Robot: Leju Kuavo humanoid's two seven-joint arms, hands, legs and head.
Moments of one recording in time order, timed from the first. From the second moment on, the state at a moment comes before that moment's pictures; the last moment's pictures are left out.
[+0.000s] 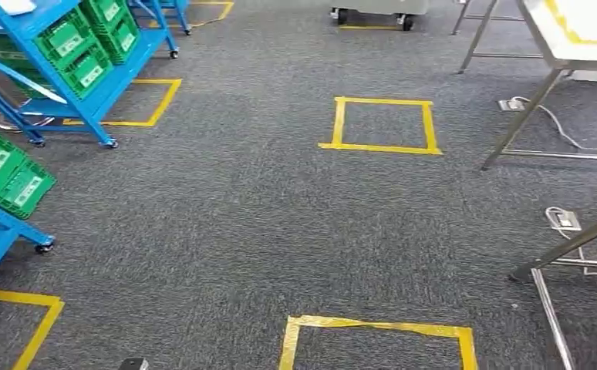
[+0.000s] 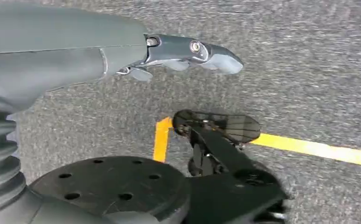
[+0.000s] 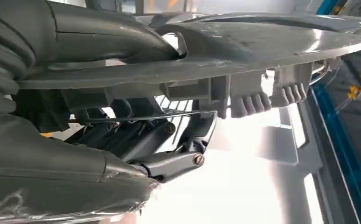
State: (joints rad) left arm -0.04 -0.20 1.40 -0.20 -1.12 -0.07 -0.21; right arm 0.00 -0.01 -1.47 -1.96 -0.27 0.35 -0.30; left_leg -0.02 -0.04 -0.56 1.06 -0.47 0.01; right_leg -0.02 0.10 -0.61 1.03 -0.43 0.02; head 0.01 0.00
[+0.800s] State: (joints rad) left arm -0.05 -0.21 1.41 -0.20 -1.14 -0.05 -0.23; right arm -0.01 0.02 -1.48 -1.91 -0.14 0.25 -0.37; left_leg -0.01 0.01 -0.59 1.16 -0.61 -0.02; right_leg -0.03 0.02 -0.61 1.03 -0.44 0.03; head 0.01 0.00
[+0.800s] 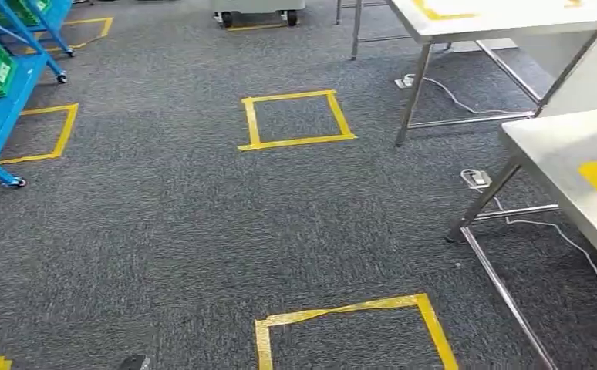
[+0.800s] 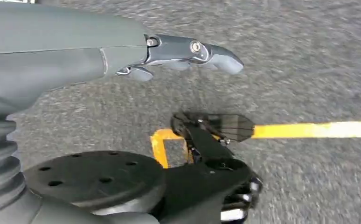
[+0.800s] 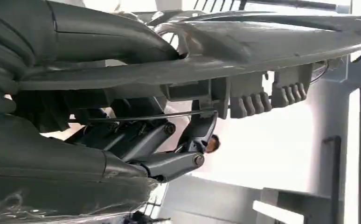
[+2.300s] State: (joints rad) left arm -0.05 -0.18 1.37 -0.20 -1.26 -0.08 -0.20; right arm 0.10 -0.20 -1.56 -1.51 1.48 0.21 -0.69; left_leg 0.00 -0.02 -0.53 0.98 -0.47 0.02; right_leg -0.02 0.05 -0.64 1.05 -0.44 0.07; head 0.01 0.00
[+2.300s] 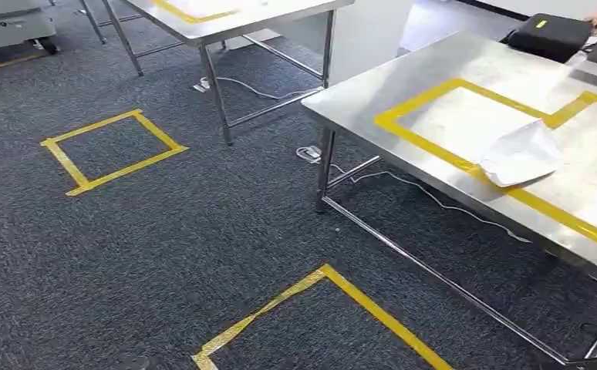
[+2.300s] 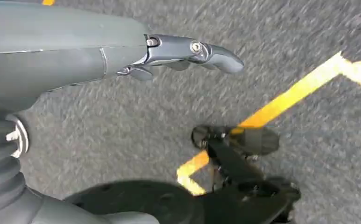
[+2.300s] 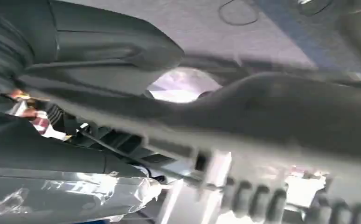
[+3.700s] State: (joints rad) left arm -0.06 -0.17 1.35 -0.20 -1.28 -0.15 -0.23; right arm 0.14 -0.30 -1.07 -1.54 1.40 0.14 -0.52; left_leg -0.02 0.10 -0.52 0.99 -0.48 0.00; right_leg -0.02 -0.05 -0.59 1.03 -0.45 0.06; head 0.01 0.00
